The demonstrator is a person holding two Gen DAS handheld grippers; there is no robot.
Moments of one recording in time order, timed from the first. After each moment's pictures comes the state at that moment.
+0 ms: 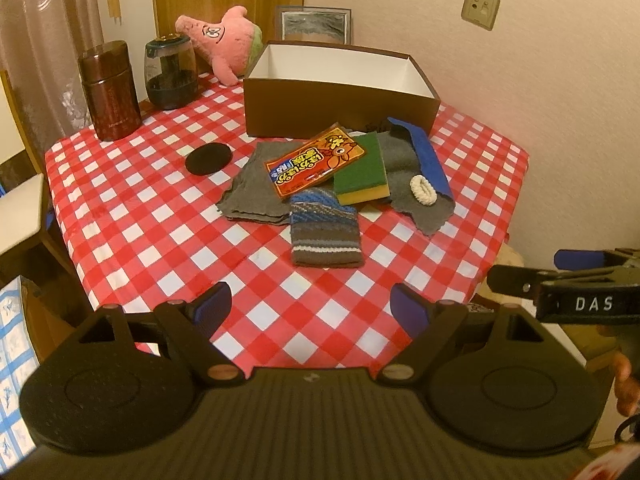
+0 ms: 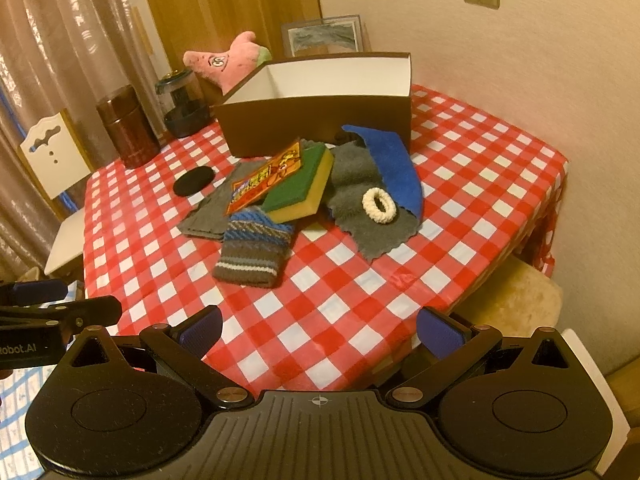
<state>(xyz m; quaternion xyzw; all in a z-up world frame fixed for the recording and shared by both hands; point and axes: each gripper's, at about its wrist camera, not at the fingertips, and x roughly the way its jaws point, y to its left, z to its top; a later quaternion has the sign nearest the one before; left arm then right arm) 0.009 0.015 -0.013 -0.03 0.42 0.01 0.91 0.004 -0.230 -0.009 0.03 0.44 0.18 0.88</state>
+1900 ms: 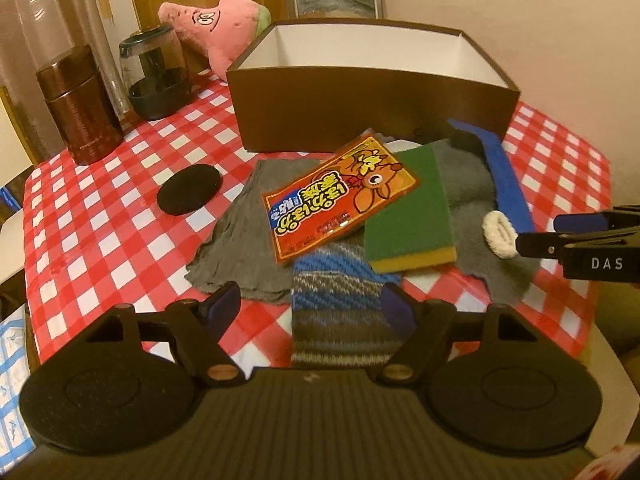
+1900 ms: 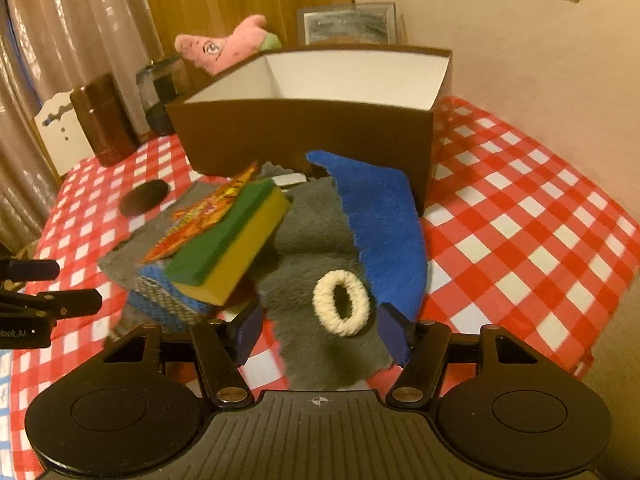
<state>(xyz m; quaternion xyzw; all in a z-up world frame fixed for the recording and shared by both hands) 0.176 -0.003 -0.093 0.01 0.44 0.07 0.90 0.197 -0.255 -0.106 -0.01 0.43 0.27 0.86</state>
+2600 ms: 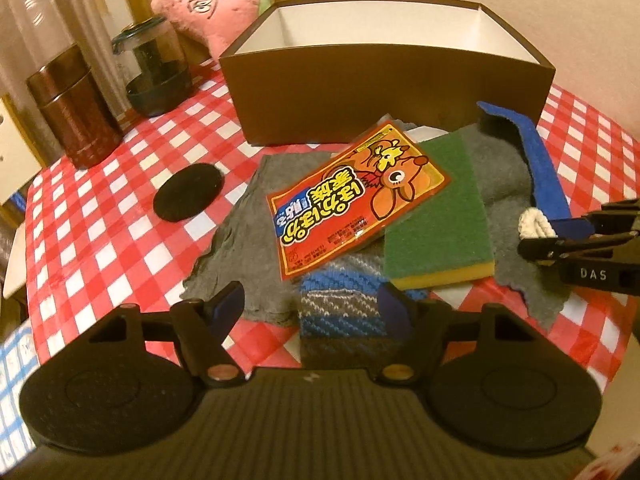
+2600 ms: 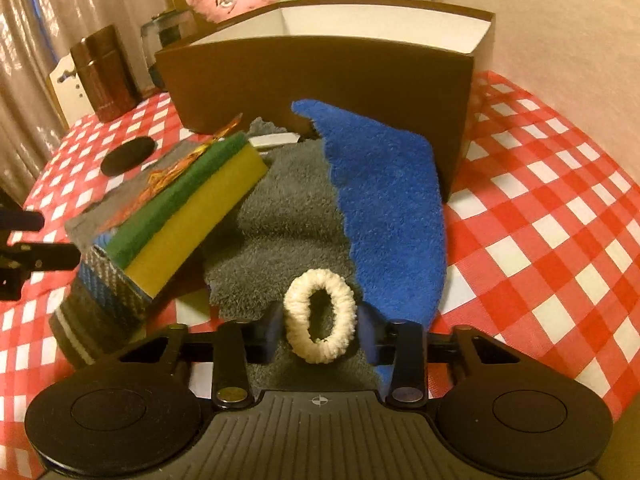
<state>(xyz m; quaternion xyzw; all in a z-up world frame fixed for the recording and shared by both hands) 0.213 -0.004 -0.115 0.04 0.46 0.09 0.88 0.241 -0.245 -0.157 -0.05 0.44 0.31 0.84</state>
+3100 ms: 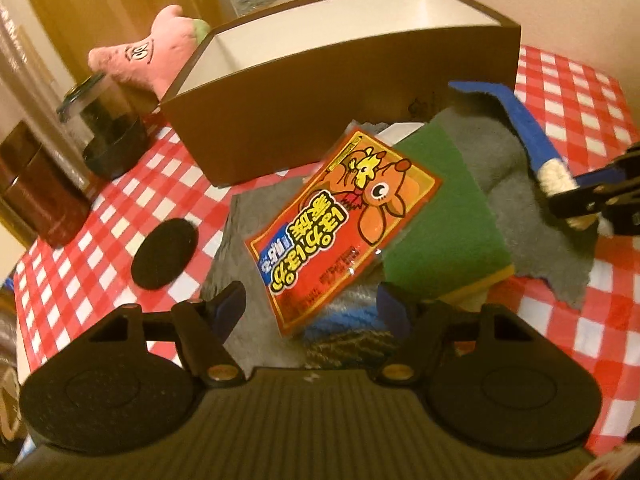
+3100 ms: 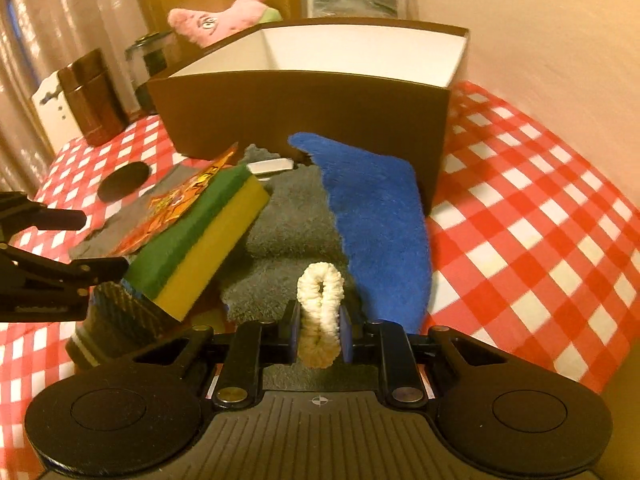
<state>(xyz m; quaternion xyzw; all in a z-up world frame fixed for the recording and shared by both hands) 0.243 -0.009 -0.133 0.14 0.44 0.02 0.88 0.231 -0.246 -0.132 -0.03 0.44 0.27 0.85</state>
